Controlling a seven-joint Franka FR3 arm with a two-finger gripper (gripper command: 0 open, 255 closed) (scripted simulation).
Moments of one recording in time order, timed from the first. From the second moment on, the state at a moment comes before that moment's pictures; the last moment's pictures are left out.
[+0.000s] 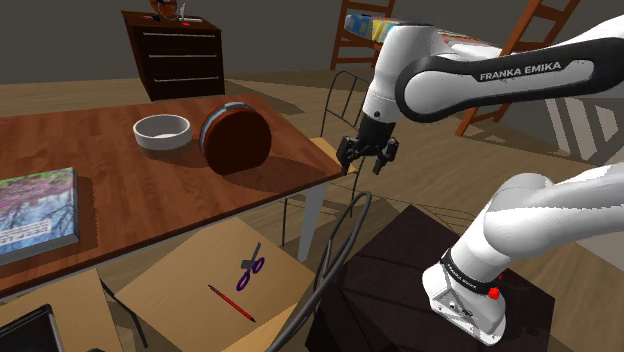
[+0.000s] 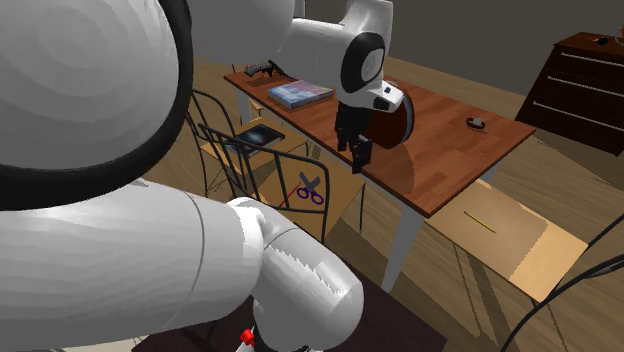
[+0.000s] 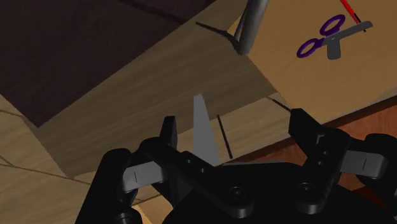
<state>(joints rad) 0.02 -0.67 0.29 -2.67 0.23 2.03 0.67</state>
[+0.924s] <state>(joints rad) -0.08 -0.10 0.59 -2.59 0.14 2.51 1.25</state>
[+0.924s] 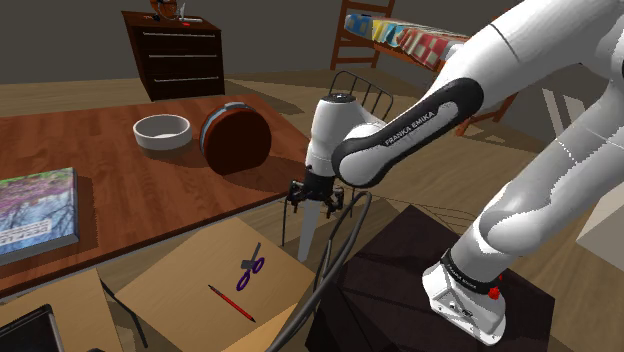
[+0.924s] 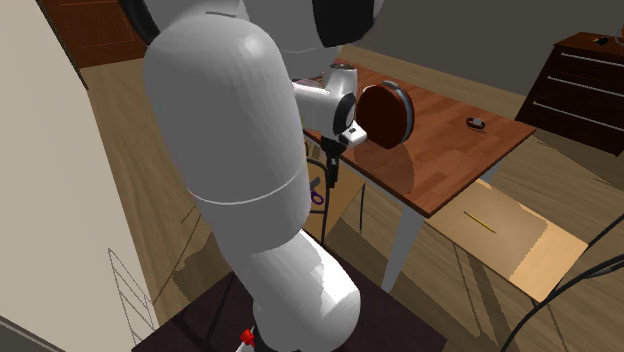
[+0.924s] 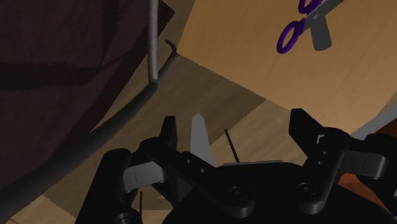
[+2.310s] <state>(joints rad) 0.25 0.72 0.29 -2.10 -0.32 2.79 2.05</state>
